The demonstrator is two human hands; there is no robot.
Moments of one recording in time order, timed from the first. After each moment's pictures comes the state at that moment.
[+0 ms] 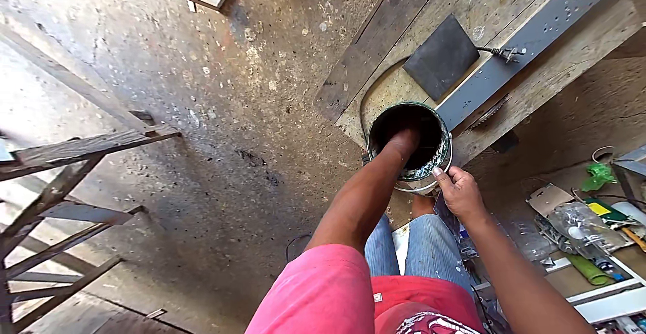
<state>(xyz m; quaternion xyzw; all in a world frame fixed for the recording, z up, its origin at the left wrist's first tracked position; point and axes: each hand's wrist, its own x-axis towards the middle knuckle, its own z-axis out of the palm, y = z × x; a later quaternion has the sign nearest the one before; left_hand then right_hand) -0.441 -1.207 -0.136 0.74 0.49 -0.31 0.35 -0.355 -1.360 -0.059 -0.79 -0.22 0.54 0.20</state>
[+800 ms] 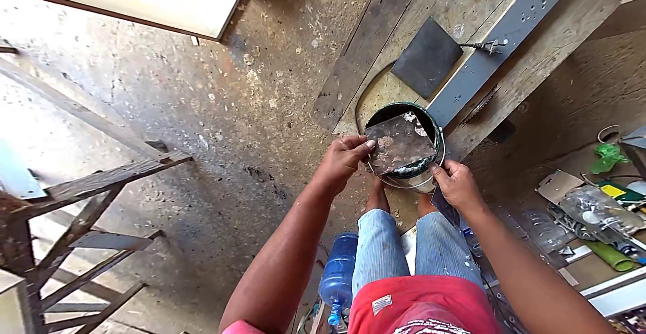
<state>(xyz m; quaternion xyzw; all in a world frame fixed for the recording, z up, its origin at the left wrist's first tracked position) -0.559 -1.171 -0.025 0.39 0.57 -0.01 0.72 -0.357 -1.360 -0.056 -0.78 -0.19 0.54 0.23</state>
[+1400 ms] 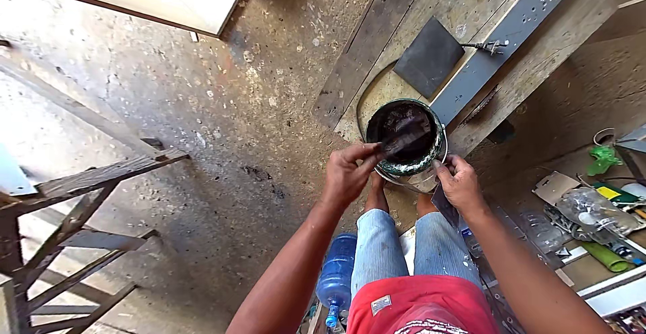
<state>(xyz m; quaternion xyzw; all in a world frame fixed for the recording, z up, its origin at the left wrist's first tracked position) -0.574 -1.204 -0.016 0.64 0.46 0.12 0.61 -0.362 -1.364 -0.054 -0.81 -0.19 0.50 0.25</state>
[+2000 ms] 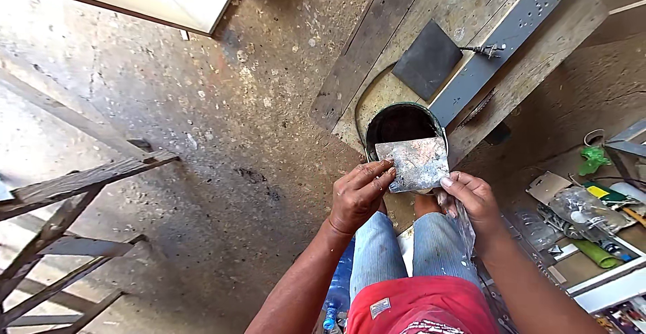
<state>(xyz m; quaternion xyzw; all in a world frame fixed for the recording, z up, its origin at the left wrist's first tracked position) -0.583 -1.239 -0.022 0.83 0.30 0.26 0.39 -0.368 -1.350 0.017 -0.62 -0.03 0.60 0.50</state>
